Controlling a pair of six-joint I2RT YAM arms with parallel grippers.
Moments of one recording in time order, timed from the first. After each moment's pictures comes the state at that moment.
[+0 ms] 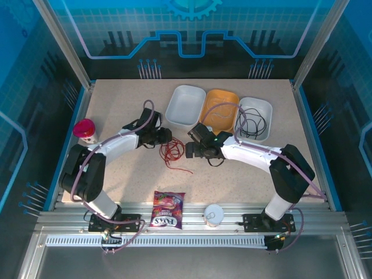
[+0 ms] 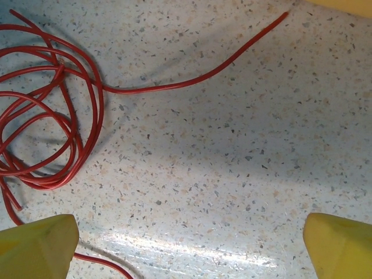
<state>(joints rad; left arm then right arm) -0.35 1.64 1.01 -0.34 0.16 -0.52 0.80 1.66 1.13 -0.60 0.21 0.73</state>
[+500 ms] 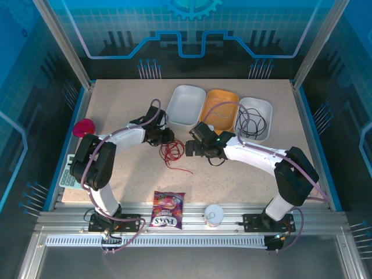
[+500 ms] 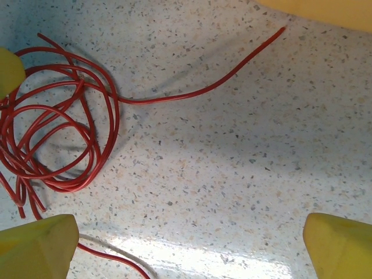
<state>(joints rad) -0.36 1.77 1.09 -0.38 0.22 -0.47 0.80 1.63 1.12 -0.58 0.20 0.75</state>
